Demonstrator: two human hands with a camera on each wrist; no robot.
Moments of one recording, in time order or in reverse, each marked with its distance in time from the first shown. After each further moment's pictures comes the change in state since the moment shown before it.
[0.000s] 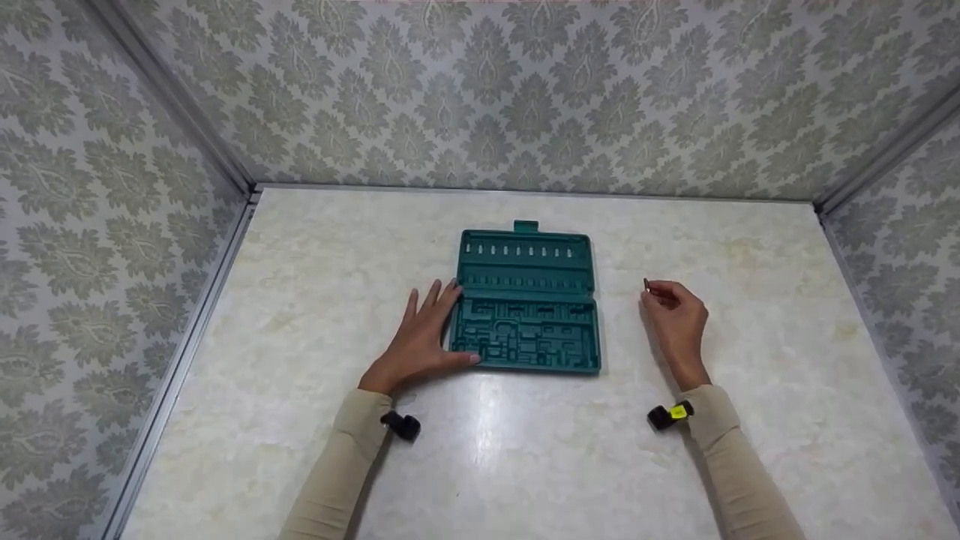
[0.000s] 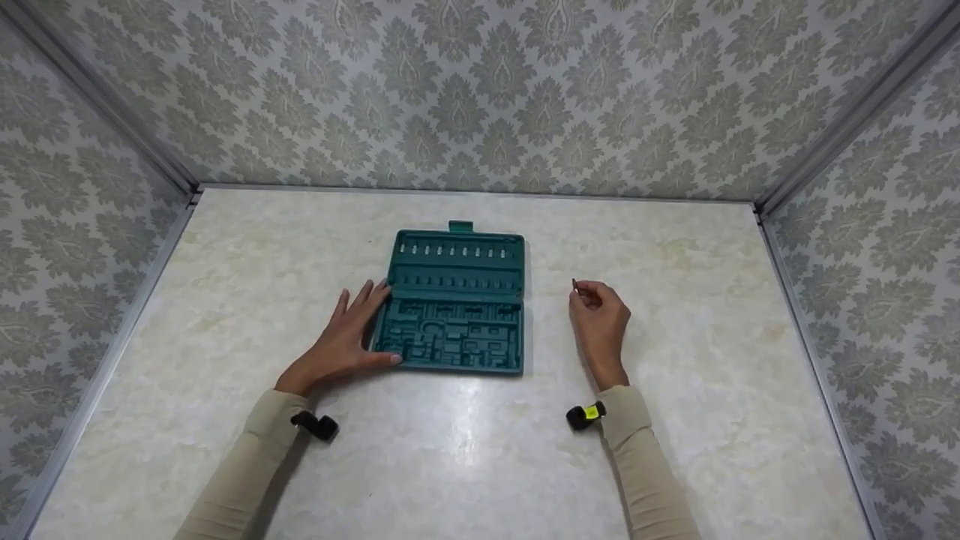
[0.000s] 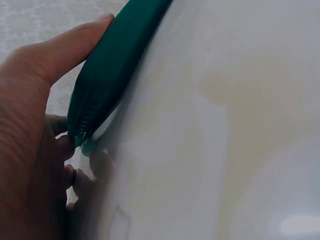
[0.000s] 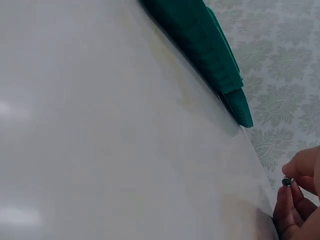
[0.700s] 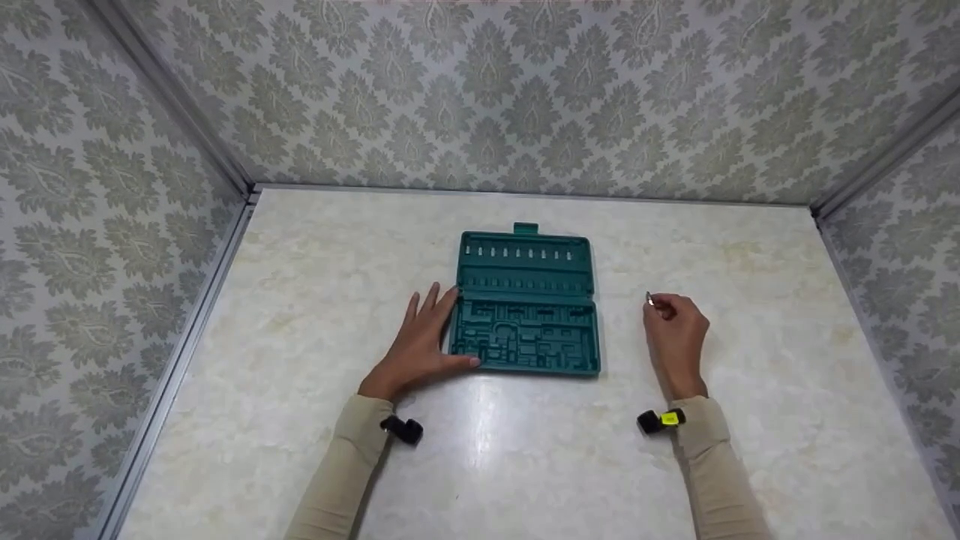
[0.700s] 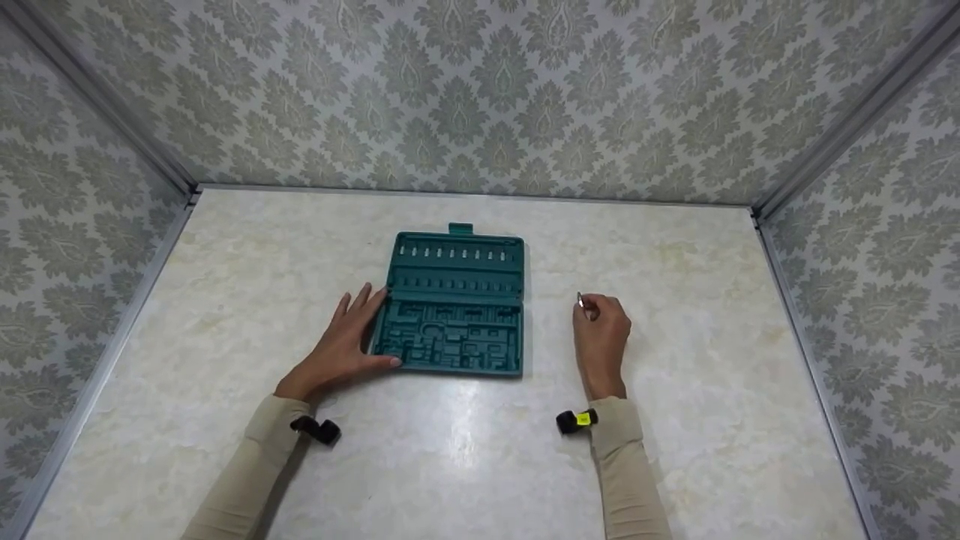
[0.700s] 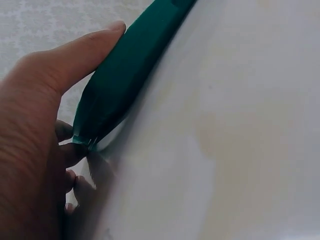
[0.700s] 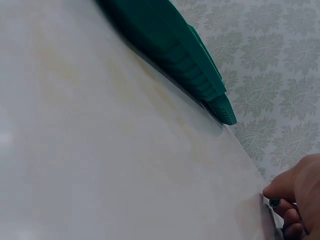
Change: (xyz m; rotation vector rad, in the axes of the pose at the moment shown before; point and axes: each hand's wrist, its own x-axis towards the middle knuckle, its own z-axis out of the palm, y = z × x) left_hand -0.004 -0.001 0.005 -0.038 0.021 -0.040; right_hand -0.014 0.010 0.002 -0.140 0.080 -0.063
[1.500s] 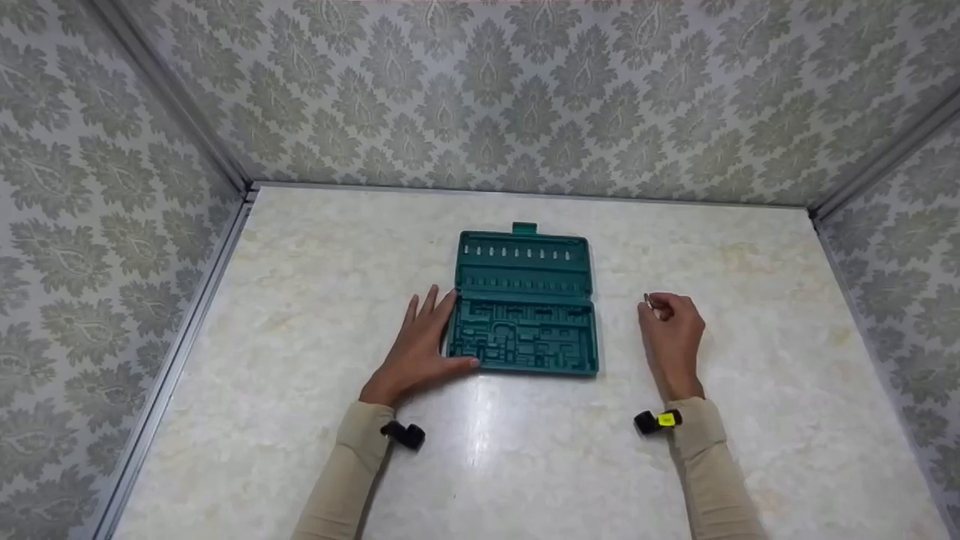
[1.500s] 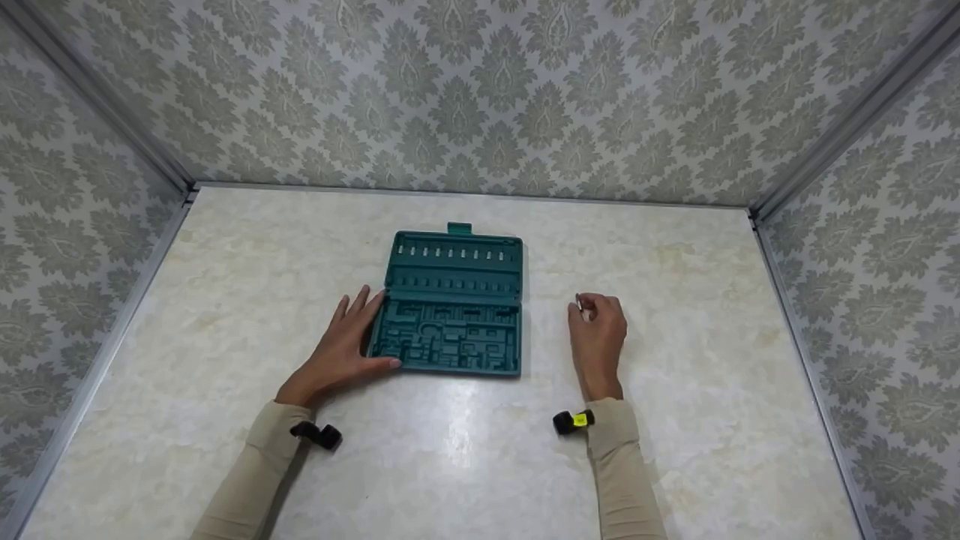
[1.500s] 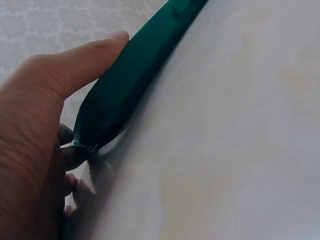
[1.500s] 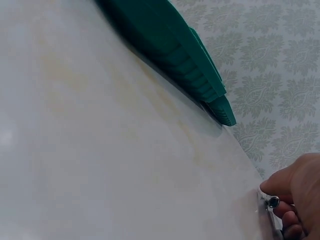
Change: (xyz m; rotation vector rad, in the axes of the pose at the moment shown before) left_hand -0.006 0.002 0.006 -0.007 0.056 0.043; right_hand -0.001 0.000 0.003 0.014 0.000 0.012
